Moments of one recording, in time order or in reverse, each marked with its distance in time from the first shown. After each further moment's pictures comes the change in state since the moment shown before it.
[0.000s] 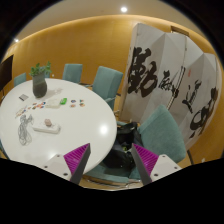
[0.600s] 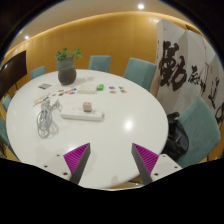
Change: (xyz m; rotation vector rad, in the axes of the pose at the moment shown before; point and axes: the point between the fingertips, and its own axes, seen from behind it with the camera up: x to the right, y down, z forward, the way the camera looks) arm -0.243 0.084 0.054 -0.033 -0.224 -0.027
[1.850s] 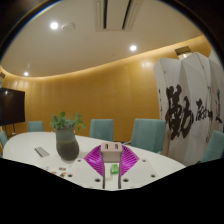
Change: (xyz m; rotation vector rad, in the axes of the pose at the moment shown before) arm -0.095 -0.352 0.113 0.669 0.006 0.114
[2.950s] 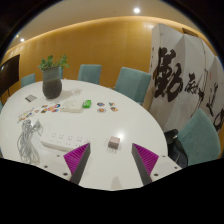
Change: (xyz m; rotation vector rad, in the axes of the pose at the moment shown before) arm 0.159 0.176 -0.152 -0.556 0.084 -0.133
